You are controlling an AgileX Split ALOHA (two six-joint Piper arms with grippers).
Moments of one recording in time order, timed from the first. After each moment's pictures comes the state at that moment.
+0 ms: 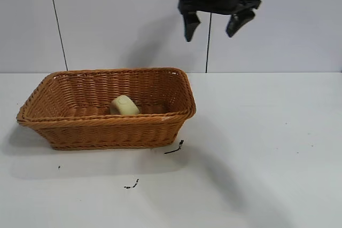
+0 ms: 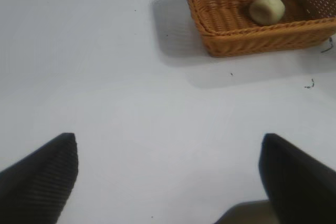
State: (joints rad) left arm -0.04 -0.01 -0.50 0.00 1.07 0.07; right arm 0.23 2.36 -2.30 -0.02 1.10 0.05
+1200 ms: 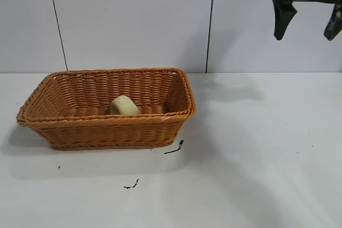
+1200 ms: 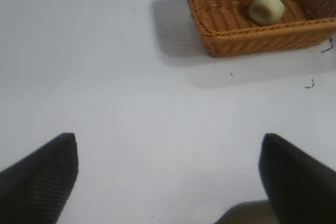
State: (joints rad) left arm -0.04 -0.01 -0.50 0.00 1.07 0.07; right arm 0.01 1.95 -1.81 0.01 1.21 0.02
